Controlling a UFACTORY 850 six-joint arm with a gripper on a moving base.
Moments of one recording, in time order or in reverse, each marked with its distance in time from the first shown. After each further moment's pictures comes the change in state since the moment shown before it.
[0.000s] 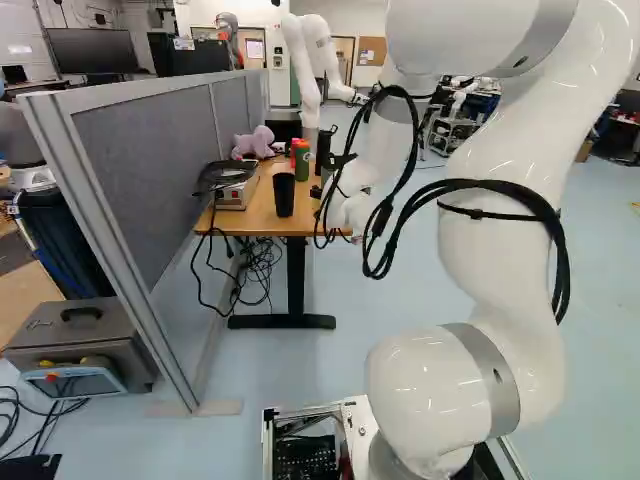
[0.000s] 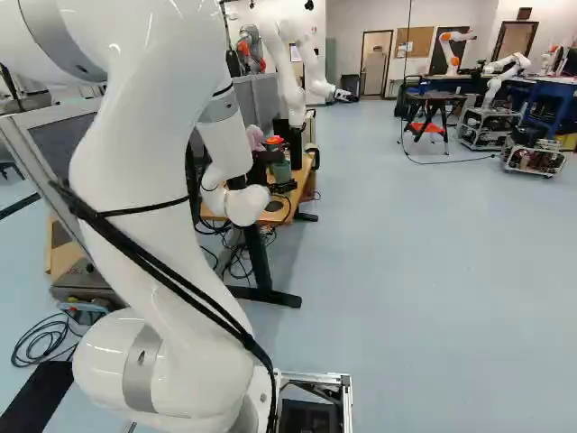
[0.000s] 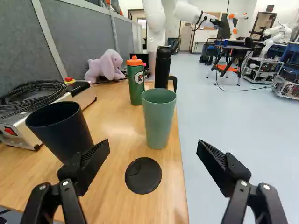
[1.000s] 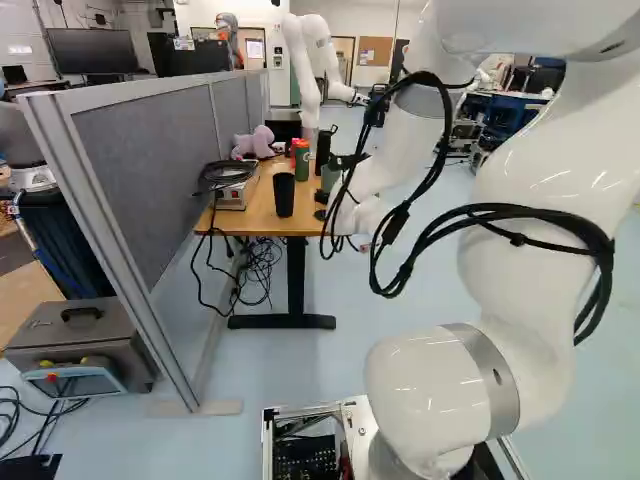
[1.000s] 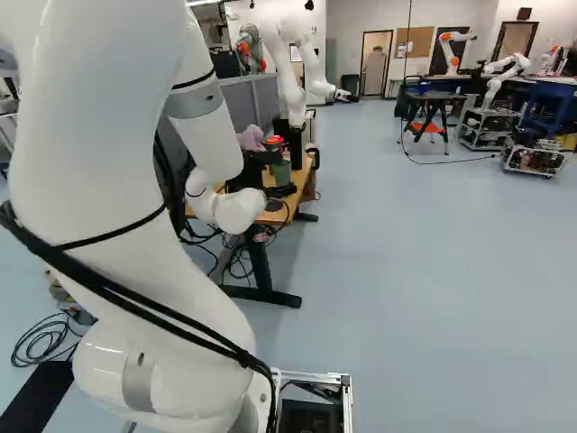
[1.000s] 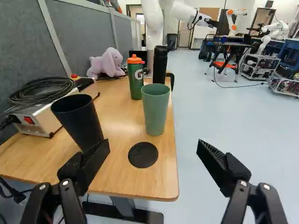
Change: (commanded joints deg) arm -0.6 12.5 10.7 0.0 -3.6 0.0
